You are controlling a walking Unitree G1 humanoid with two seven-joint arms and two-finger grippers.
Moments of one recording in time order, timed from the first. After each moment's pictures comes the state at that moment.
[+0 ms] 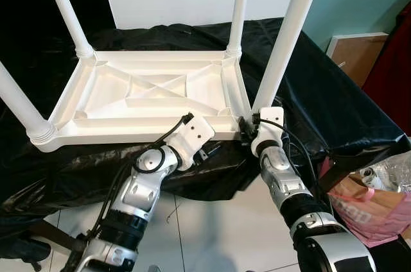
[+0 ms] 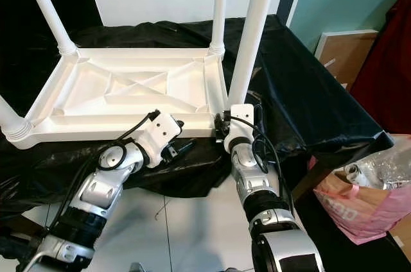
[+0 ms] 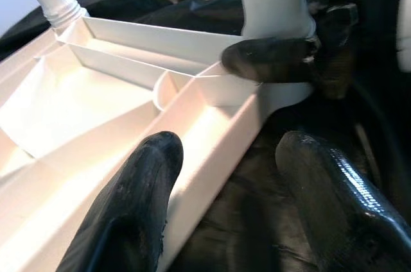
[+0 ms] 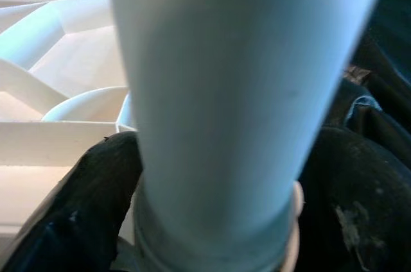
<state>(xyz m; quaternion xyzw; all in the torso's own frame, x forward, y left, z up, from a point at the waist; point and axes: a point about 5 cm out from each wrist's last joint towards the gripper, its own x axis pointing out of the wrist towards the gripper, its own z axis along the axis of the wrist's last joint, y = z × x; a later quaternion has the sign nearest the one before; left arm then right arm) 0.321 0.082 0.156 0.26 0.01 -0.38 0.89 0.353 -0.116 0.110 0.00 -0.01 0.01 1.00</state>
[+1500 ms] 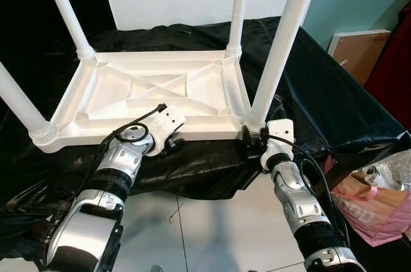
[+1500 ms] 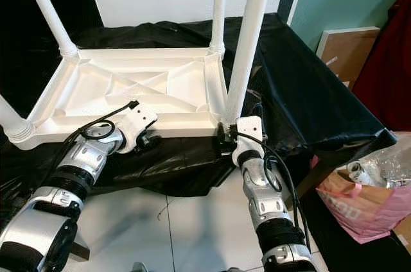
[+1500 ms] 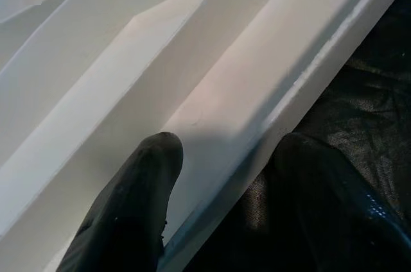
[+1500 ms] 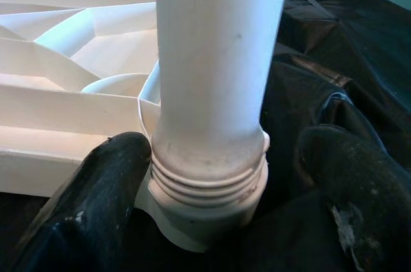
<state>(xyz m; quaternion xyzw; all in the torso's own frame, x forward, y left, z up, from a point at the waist) 0.372 0.142 0.134 0.29 0.19 -0.30 0.89 0.322 -0.128 0.110 -0.02 -0.03 0.05 1.00</state>
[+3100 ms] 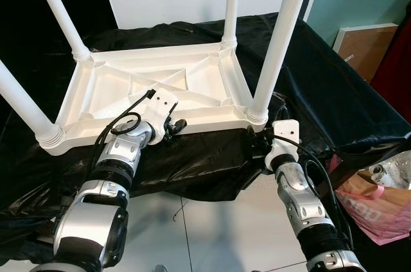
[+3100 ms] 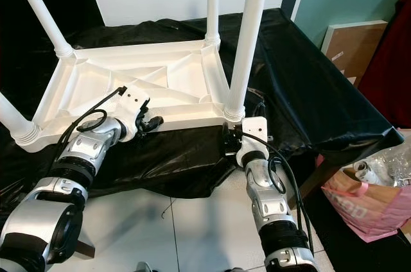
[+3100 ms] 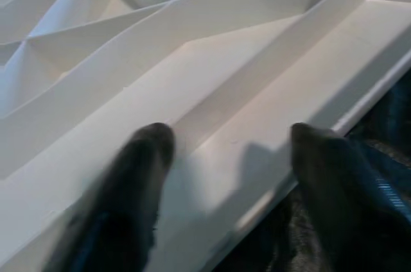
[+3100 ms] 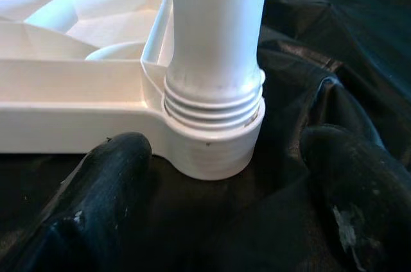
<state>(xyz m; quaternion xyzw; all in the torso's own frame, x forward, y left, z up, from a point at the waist) 0.384 0.145 0.154 0.18 0.13 -0.26 0.94 0.317 -0.137 0.108 -0.02 -0.03 0.03 1.00</state>
